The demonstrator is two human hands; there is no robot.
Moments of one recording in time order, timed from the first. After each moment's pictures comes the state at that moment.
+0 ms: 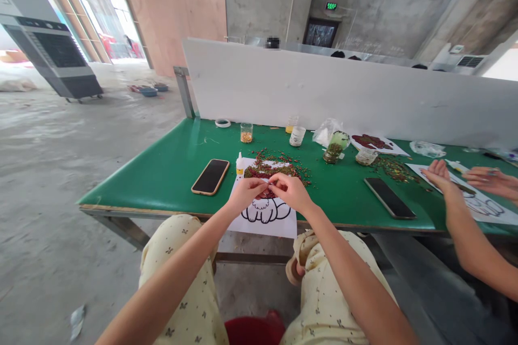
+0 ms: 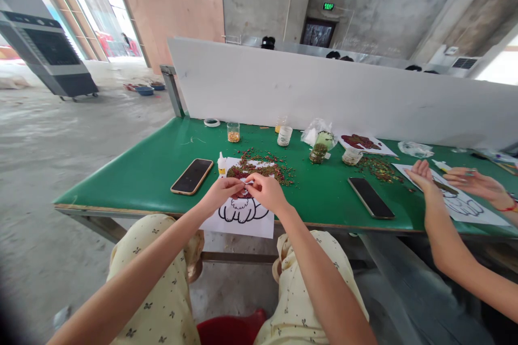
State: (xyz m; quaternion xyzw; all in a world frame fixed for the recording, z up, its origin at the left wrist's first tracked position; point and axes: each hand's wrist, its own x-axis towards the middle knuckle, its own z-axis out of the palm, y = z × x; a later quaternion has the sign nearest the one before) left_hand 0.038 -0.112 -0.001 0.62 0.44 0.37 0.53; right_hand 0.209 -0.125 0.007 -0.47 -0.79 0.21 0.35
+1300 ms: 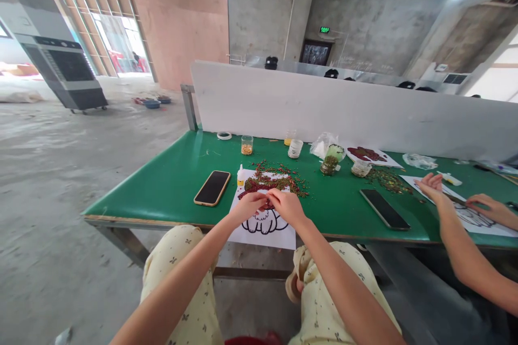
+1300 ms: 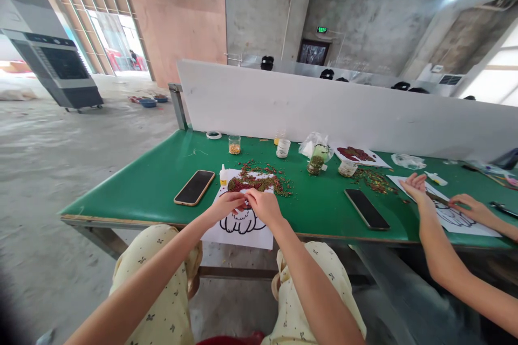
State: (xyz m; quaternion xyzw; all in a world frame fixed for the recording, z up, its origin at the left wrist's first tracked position) left_hand 0.036 -0.107 -0.011 0.65 0.46 0.30 0.53; right_hand 0.198 -0.124 -0.008 -0.53 -0.80 0.05 0.27
